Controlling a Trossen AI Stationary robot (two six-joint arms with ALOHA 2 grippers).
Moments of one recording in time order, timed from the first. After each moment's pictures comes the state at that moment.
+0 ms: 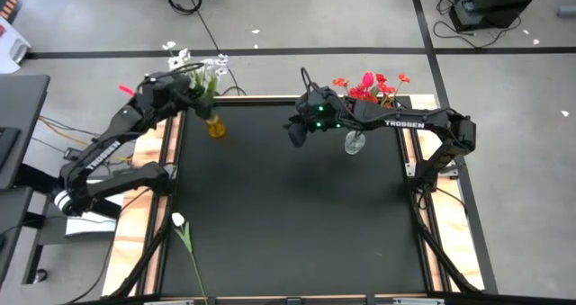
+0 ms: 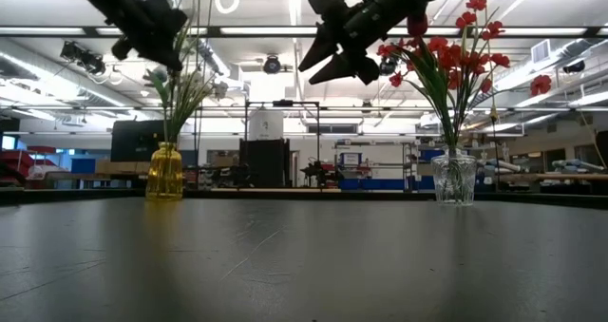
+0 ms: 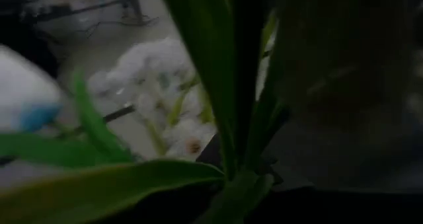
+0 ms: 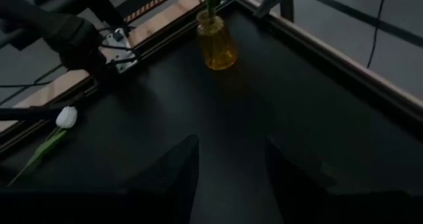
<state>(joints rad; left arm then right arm) 0.87 0.82 0.89 -0.51 -0.13 -0.07 -0.31 1.63 1.33 -0.27 -0.02 0.39</state>
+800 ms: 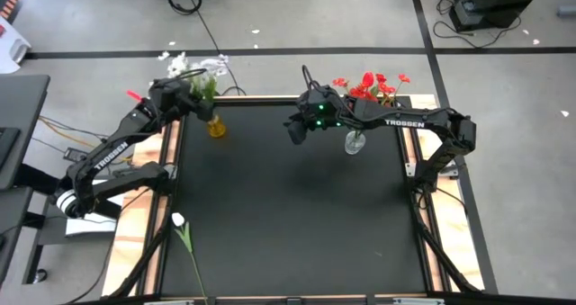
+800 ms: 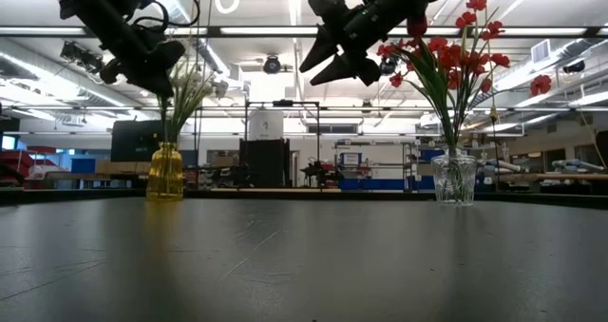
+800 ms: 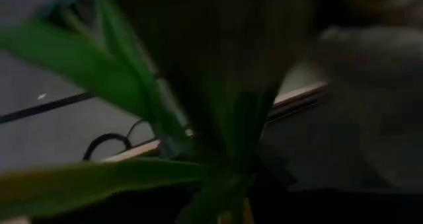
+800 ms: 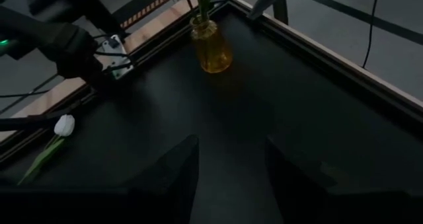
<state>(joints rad) 0.94 0.82 0.75 -0.45 -0.16 -0.14 -0.32 1.63 1.33 -0.26 -0.02 0.42</state>
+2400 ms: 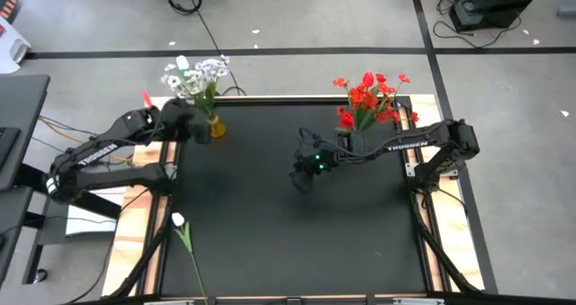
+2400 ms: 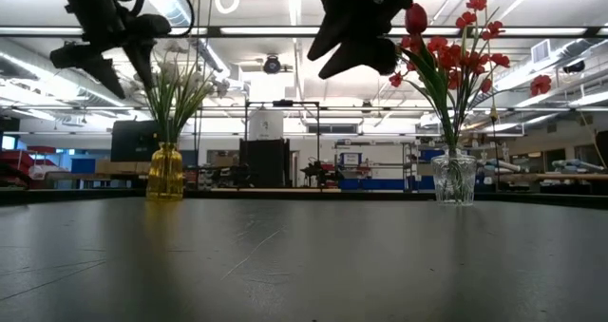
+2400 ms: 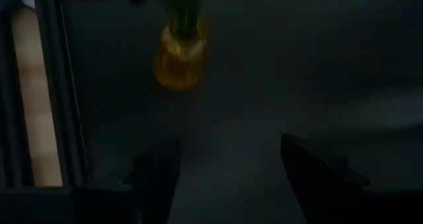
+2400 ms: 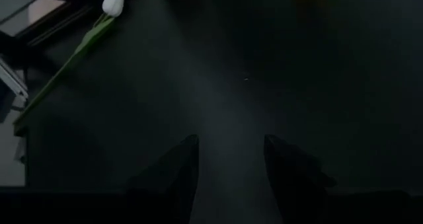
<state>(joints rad) 0.57 0.82 0.93 -1.10 -0.20 -0.80 0.00 1.63 1.33 -0.50 0.01 0.51</state>
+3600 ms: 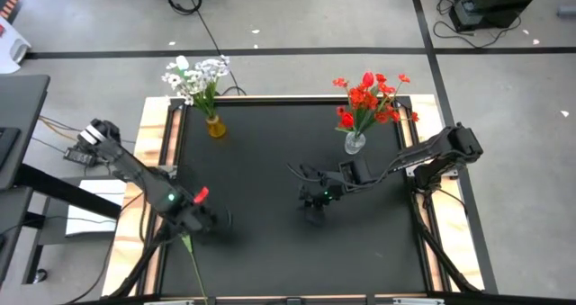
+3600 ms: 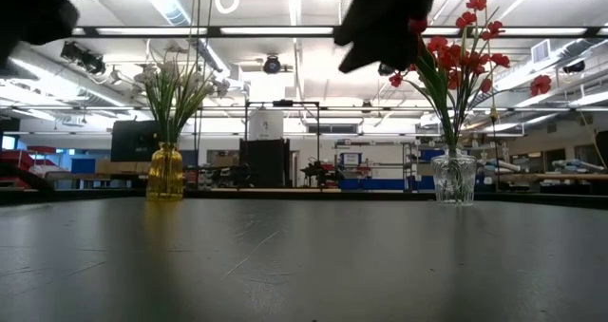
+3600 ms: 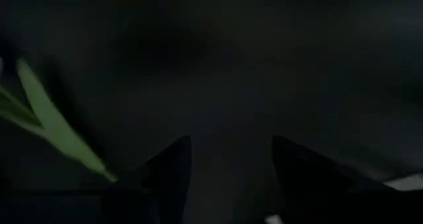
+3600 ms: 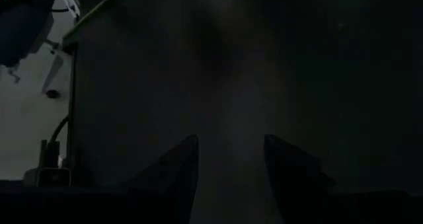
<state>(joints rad) -0.67 1.27 0.92 -0.89 -0.08 -2.19 0.21 1.63 1.24 -0.45 0.00 0.51</state>
